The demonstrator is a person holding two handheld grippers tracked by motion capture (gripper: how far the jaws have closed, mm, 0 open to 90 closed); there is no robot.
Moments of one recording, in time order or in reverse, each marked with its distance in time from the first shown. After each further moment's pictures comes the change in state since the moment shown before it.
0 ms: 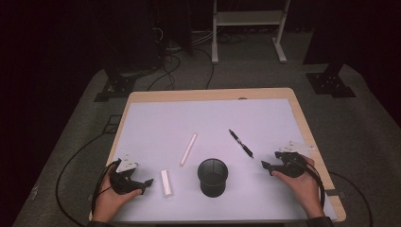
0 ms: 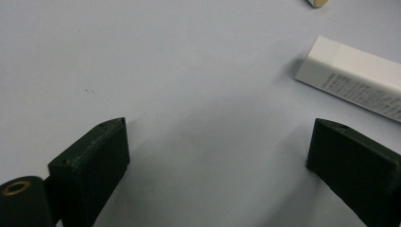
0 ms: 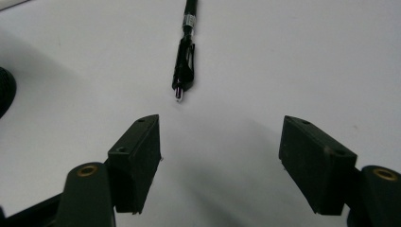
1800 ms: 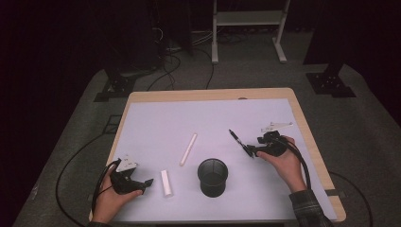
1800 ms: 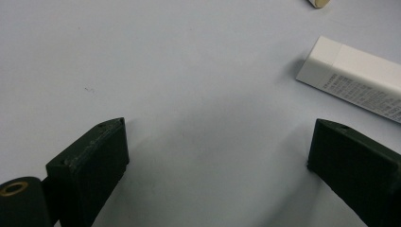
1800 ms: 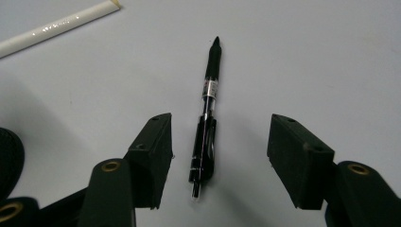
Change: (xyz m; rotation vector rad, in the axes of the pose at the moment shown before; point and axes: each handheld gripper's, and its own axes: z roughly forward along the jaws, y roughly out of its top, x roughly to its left) left arm 0.001 0.000 0.001 -0.001 -0.005 -0.007; right arm 0.006 0.064 0.038 0.040 0.072 -0.037
